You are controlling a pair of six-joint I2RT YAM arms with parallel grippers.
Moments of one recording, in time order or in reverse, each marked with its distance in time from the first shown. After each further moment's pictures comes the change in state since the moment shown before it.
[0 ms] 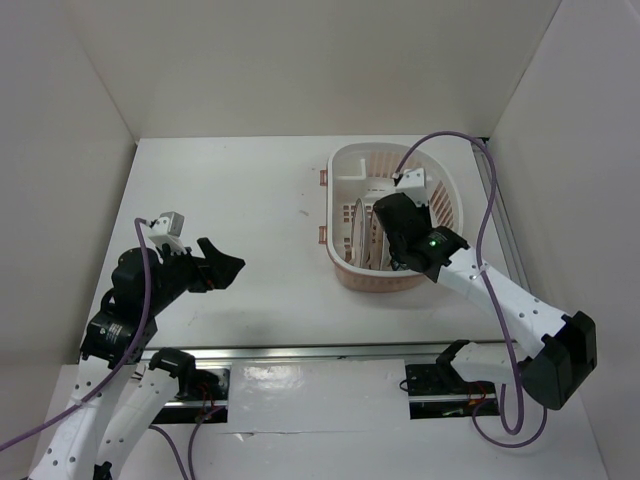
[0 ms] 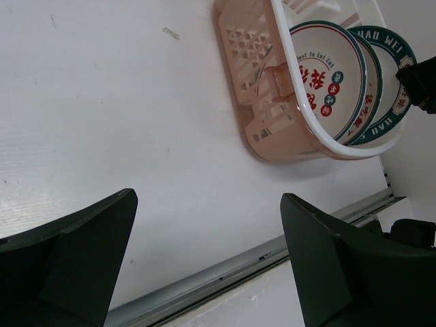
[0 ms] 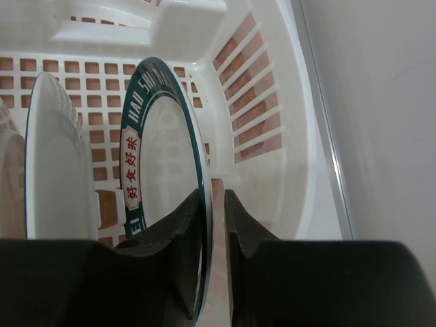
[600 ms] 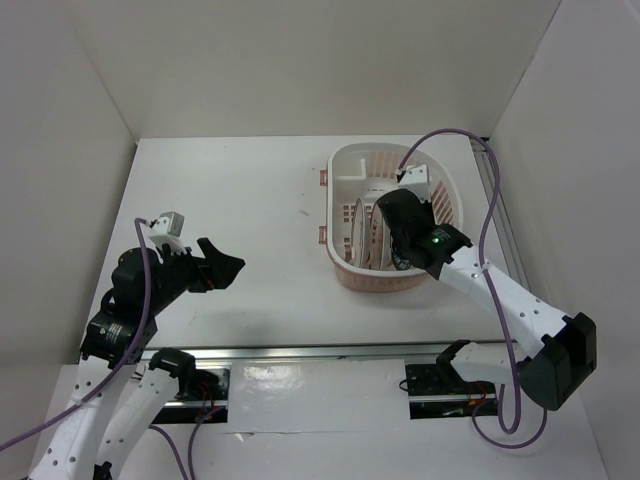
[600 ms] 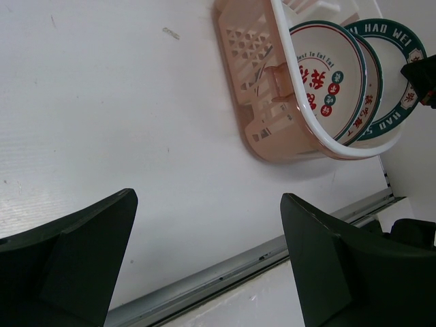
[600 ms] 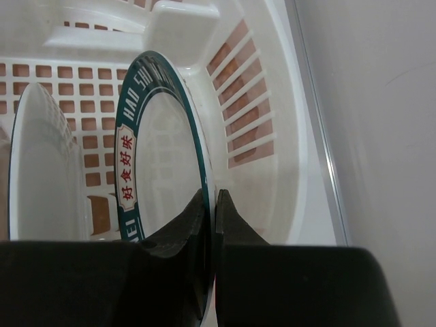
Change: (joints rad) left arm 0.000 0.000 0.000 0.000 0.000 0.000; right arm -0.034 0.000 0.015 0.015 -0.016 -0.041
